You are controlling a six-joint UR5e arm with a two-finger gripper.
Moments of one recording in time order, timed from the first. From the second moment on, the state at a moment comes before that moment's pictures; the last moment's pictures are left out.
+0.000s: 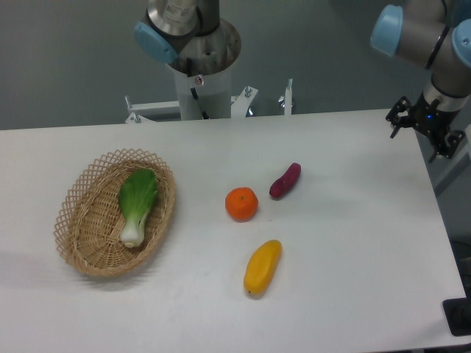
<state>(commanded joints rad) 2.99 -1.98 -1.53 -1.17 1.55 1.77</state>
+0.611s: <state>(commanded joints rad) 2.99 -1.98 -1.56 -1.17 1.54 1.71</state>
